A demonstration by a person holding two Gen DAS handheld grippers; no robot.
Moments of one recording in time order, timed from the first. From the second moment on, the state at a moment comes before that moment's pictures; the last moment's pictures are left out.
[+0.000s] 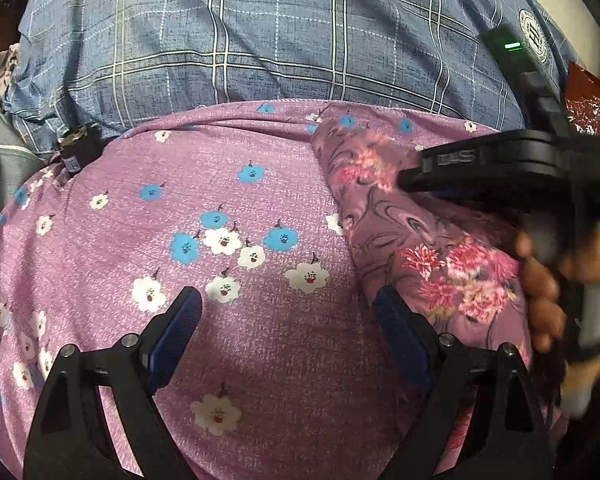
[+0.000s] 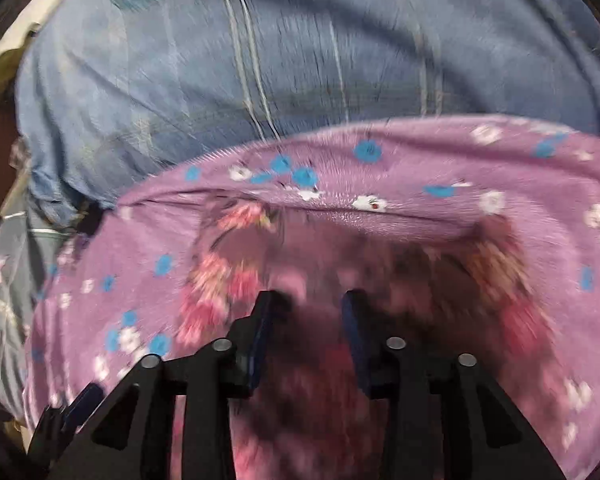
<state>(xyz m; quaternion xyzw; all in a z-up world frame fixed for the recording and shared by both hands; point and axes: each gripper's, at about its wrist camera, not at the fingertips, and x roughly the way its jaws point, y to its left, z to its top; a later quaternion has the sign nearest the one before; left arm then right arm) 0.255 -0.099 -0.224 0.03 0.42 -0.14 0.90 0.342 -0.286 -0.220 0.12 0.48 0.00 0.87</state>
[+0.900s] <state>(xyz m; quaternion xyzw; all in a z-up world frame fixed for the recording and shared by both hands) 0.230 -0.133 -0.195 0.06 0.34 -0.15 0.93 0.187 -0.323 -0.192 0.05 0.38 -0.02 0.92</state>
